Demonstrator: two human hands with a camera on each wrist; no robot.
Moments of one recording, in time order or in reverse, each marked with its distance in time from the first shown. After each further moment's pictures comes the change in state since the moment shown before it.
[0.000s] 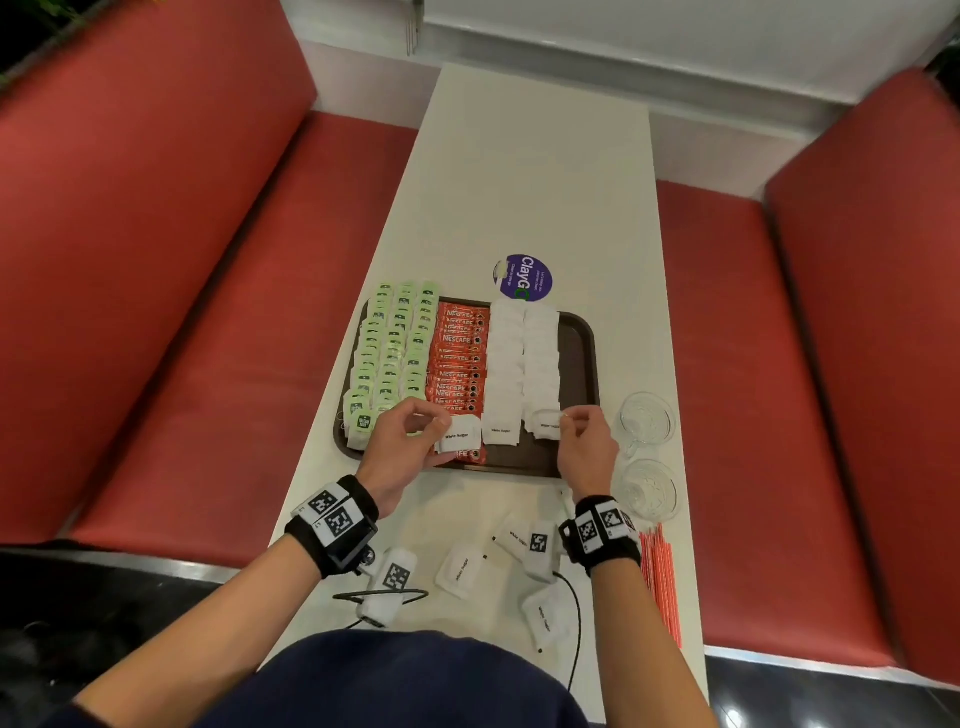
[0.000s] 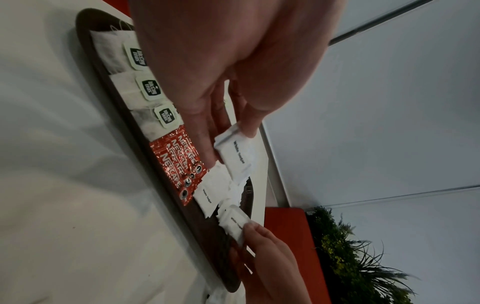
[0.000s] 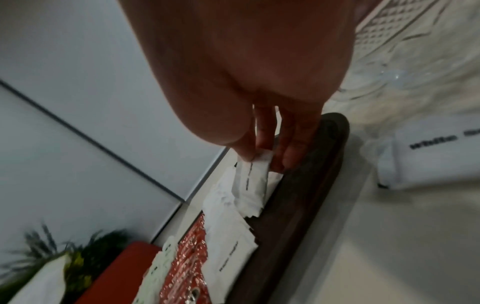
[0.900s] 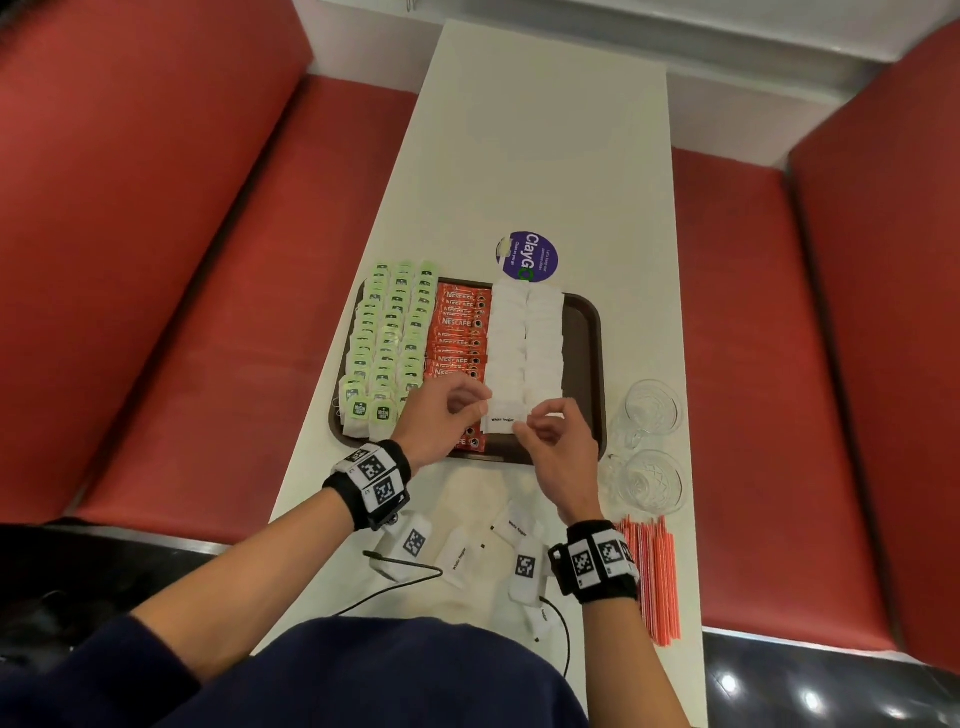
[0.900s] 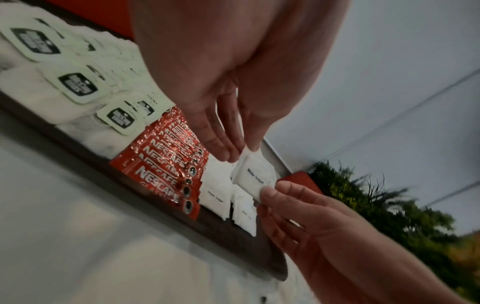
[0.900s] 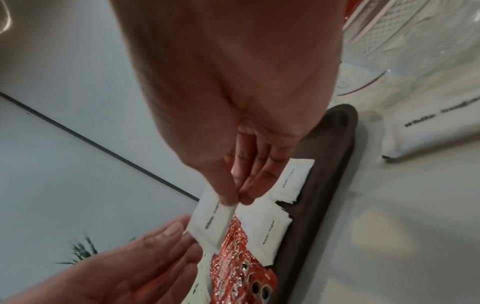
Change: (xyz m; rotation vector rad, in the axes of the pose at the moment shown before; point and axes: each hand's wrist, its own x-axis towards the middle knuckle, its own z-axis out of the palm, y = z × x) left_hand 0.040 0.002 0.031 0.591 -0.120 0.258; right_hand -0.045 -0.022 -0.003 0.207 -0.216 -0.077
